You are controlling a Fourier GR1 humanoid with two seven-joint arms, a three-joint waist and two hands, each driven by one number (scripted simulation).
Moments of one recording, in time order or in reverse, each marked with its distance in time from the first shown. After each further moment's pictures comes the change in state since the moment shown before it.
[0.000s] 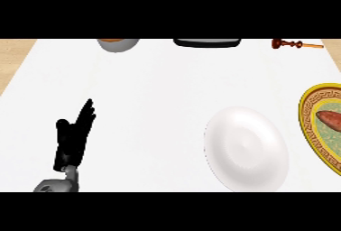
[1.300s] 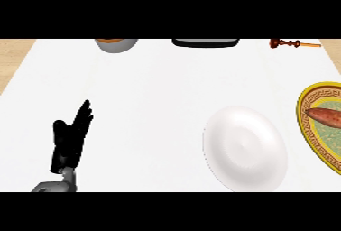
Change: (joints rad) left arm 0.016 0.000 0.011 -0.024 -0.009 -0.003 0.016; right arm -0.047 -0.127 -0.290 0.332 -0.459 0.325 -0.348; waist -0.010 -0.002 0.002
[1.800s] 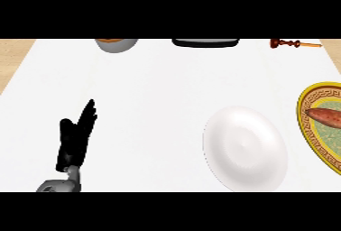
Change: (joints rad) left arm -0.013 -0.020 -0.014 0.010 -0.017 0.007 0.007; right arm 0.018 0.024 0.057 0.020 -0.014 -0.070 -0.067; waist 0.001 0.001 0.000
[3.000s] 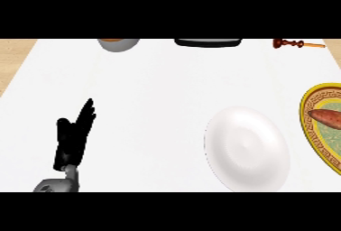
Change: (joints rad) left arm -0.006 0.005 0.020 0.006 0.006 -0.028 -0.009; right arm 0.031 -0.084 0.047 0.155 0.002 -0.127 -0.089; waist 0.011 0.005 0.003
